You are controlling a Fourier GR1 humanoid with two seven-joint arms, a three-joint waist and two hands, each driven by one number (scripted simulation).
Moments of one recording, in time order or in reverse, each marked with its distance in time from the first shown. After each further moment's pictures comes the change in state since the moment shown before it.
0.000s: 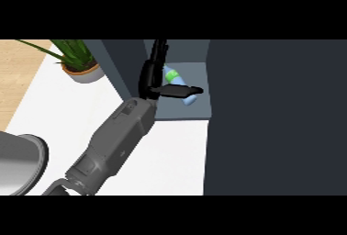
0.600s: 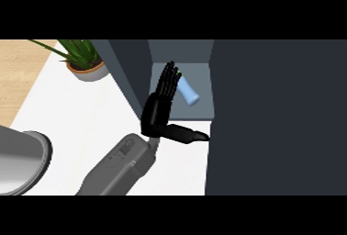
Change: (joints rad) left arm 0.354 0.023 -0.210 -0.493 0.033 -0.035 0.029; right arm 0.023 0.000 0.043 -0.017 0.042 -0.026 0.007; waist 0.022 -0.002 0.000
